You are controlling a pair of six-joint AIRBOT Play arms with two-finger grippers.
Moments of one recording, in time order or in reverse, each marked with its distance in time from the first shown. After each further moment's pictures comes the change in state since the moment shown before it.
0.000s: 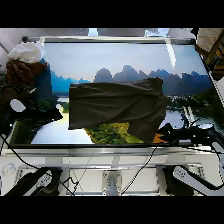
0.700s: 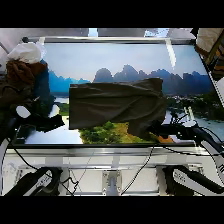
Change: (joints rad) left arm 0.001 0.000 -0.132 -0.037 0.029 -0.012; right arm 0.280 -0.024 -0.025 0.069 -0.294 0.040
